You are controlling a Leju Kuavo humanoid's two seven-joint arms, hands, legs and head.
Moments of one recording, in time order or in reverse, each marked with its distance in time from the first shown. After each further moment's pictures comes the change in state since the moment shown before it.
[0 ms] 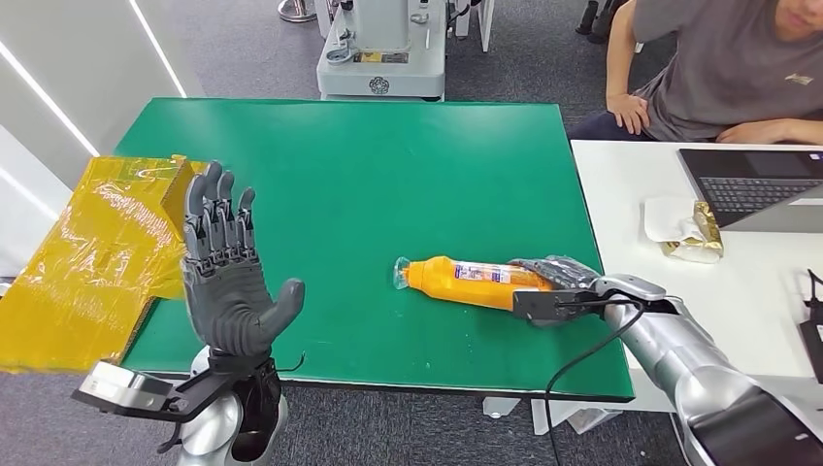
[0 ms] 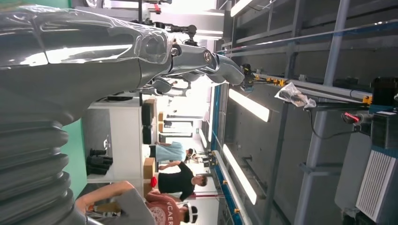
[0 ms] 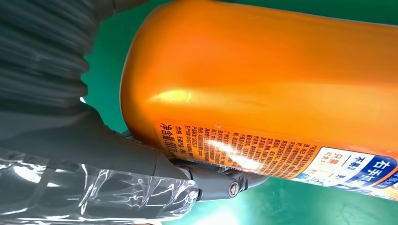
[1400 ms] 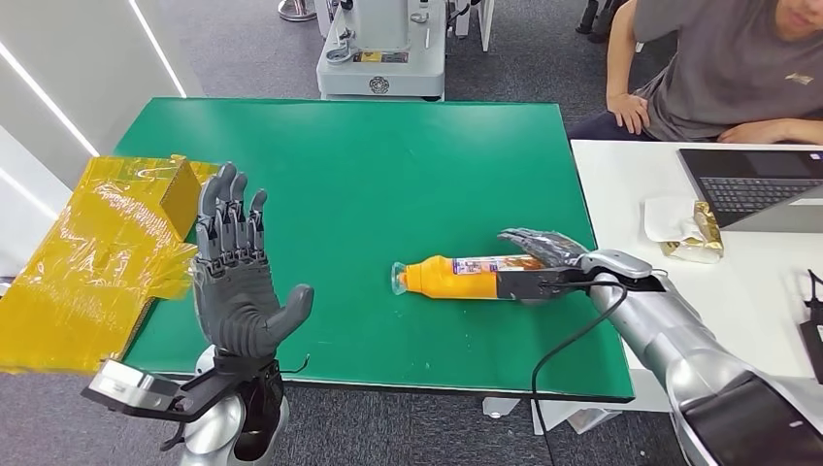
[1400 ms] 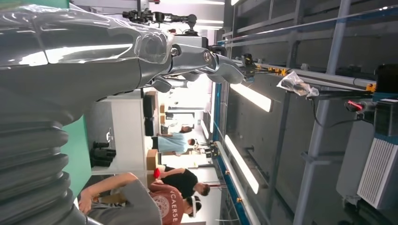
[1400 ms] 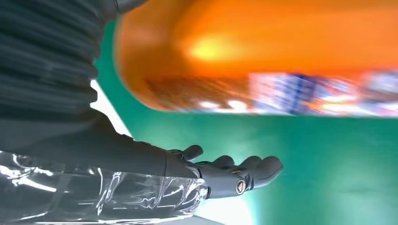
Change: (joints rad) left arm -0.002 -0.005 0.000 0.015 -0.009 -0.043 0.000; right arm -0.063 0.056 0.013 -0.065 0.007 -0.019 0.054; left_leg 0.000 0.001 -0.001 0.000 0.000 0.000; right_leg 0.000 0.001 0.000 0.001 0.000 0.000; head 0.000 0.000
